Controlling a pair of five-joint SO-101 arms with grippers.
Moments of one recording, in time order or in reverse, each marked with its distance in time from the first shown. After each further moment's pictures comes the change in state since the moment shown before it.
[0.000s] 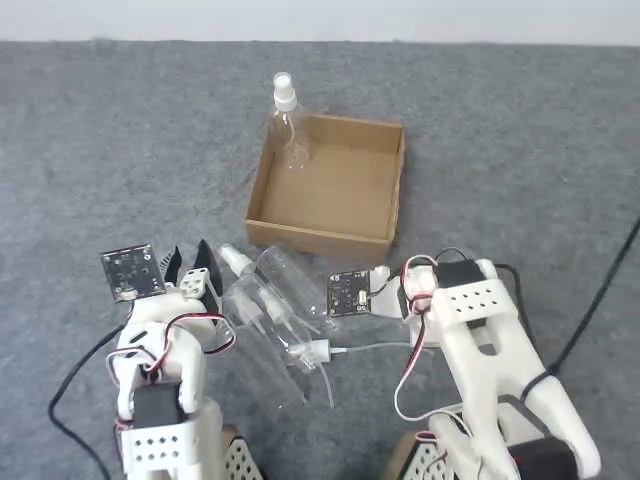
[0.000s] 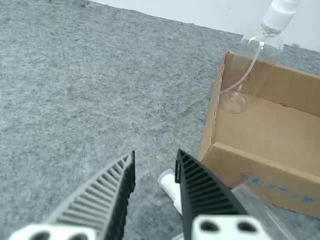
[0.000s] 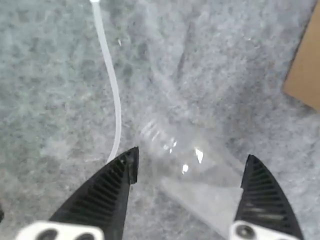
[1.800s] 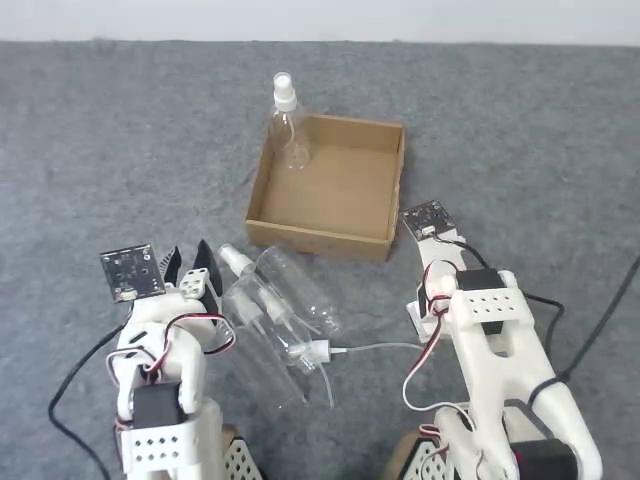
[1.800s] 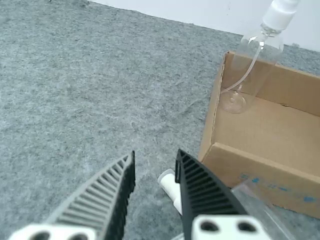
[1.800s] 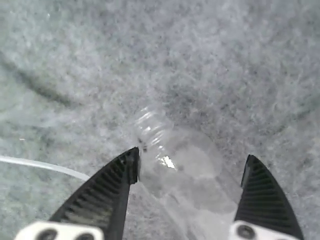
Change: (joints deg) left arm 0.0 0.0 0.0 0.0 0.0; right arm 7.6 0.0 4.2 -5.5 -61.6
